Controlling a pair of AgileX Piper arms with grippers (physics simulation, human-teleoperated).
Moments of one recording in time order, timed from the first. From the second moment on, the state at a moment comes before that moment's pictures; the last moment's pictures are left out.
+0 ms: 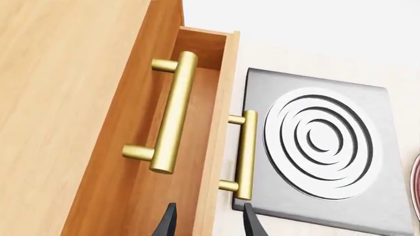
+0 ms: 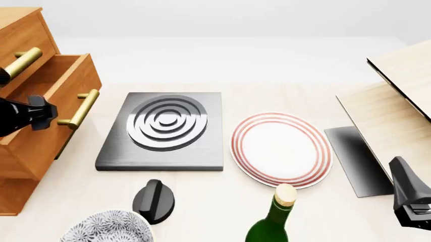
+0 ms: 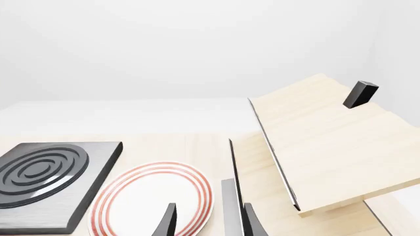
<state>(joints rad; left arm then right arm) 0.14 1.02 -0.69 0.39 -0.04 -0.01 0.03 0.00 -0.01 0.01</state>
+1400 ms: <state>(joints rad) 0.00 1.06 -0.66 0.35 -0.08 -0.01 0.03 0.00 -0.01 0.01</state>
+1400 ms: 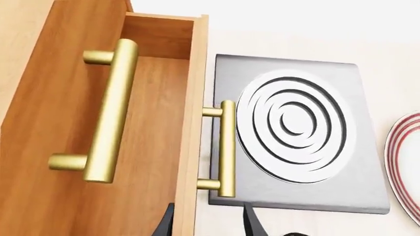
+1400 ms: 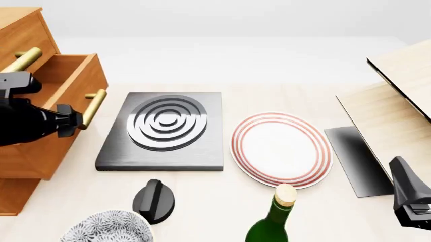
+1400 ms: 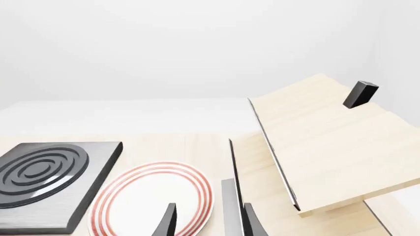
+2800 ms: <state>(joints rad) -0.26 1.10 -0.69 0.32 -0.11 -0.01 0.03 0.00 -0.01 0.01</state>
